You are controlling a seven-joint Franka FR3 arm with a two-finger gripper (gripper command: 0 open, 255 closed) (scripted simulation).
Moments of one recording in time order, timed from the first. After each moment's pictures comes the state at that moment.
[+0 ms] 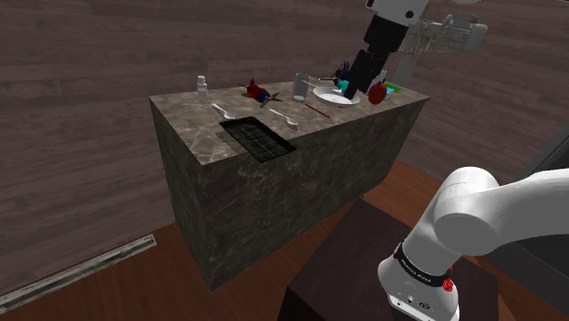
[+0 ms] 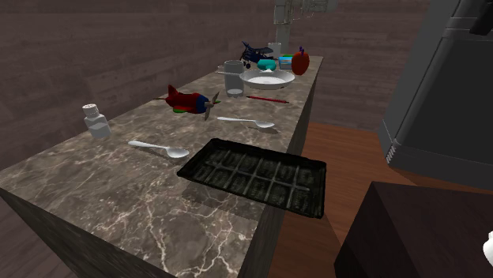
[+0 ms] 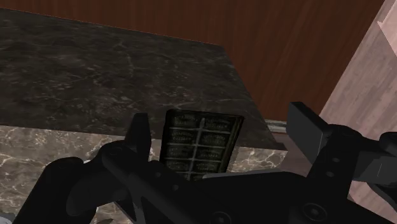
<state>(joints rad) -0.01 -0.83 -0.01 -2.30 0.02 1.62 -0.04</state>
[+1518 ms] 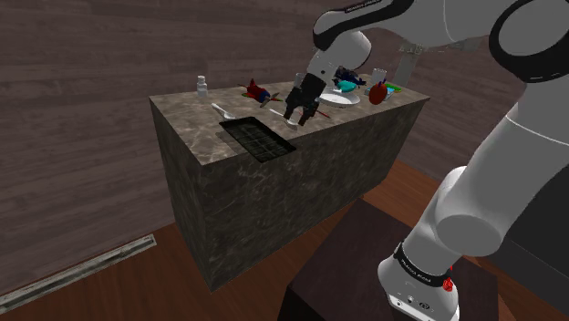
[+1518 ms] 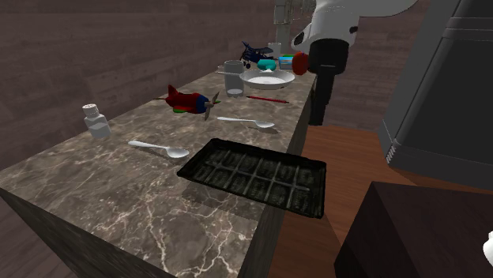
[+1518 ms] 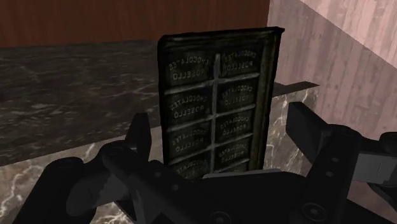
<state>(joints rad) 0.04 -0.05 -0.35 -2.09 0.50 1.92 -0.38</state>
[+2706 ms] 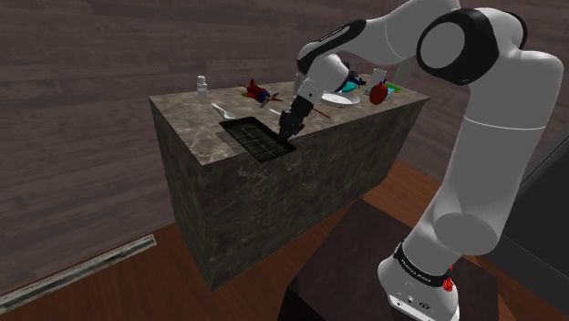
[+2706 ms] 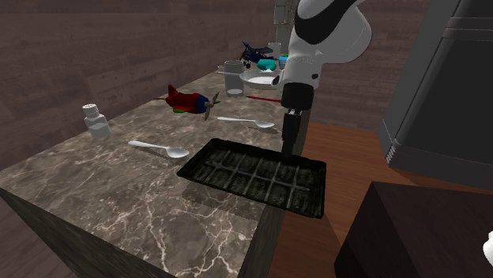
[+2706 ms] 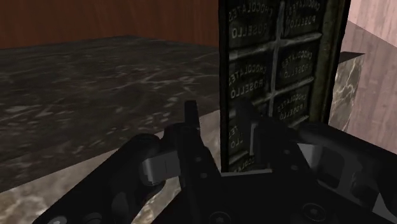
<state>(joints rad) -0.01 0.24 -0.37 -1.99 0.74 1.95 -0.55</state>
